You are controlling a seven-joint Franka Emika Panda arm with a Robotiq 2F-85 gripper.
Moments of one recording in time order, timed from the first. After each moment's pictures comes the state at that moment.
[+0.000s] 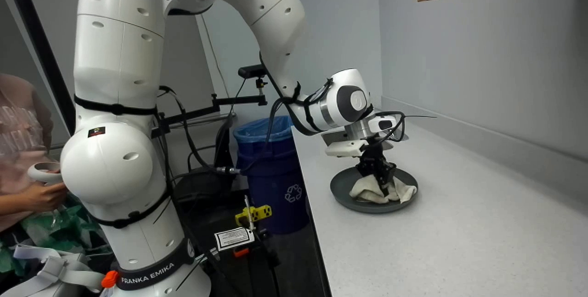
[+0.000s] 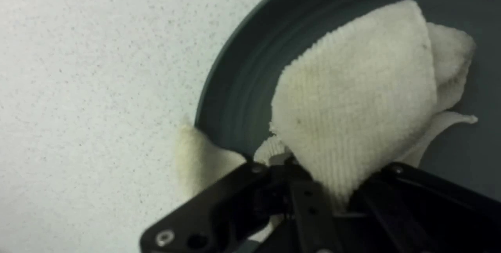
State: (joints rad) arm 0.30 0.38 -0.13 -2.25 -0.50 2.67 0.38
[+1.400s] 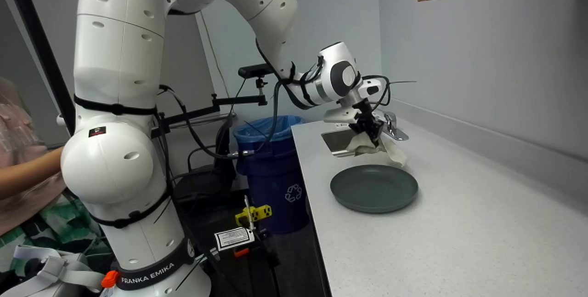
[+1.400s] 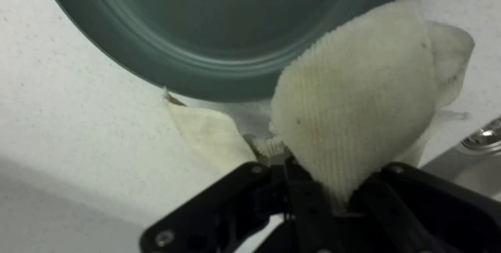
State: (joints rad) arm 0.31 0.38 0.03 -2.07 -0.39 2.77 0.37
